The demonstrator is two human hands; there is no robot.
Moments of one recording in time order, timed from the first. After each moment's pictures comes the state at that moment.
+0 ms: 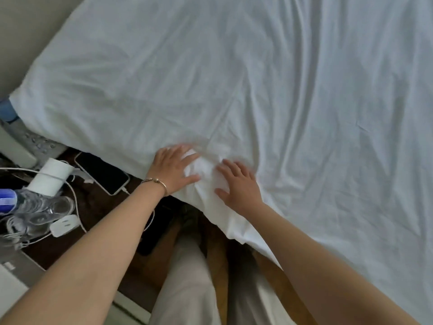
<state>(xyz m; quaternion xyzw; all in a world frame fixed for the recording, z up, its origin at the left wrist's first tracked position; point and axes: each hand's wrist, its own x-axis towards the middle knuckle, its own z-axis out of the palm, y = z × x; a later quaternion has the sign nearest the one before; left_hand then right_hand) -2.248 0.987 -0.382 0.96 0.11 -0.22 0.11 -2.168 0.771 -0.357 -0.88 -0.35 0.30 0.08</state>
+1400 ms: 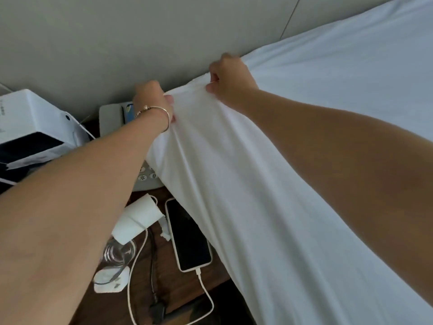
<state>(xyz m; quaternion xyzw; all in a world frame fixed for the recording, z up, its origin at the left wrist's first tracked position) -2.275 1.415 -0.400 0.70 0.68 0.05 0.20 -2.108 1.363 -0.353 -0.77 -0.61 0.17 0.09</state>
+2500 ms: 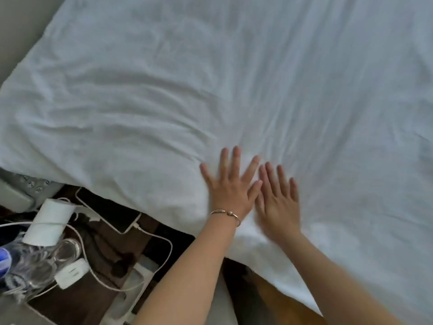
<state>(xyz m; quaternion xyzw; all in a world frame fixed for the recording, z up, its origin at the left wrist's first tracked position) -2.181 0.920 -0.422 0.98 0.16 -0.10 0.11 -2.150 0.788 -0.424 -0.95 -0.25 0.17 0.05</state>
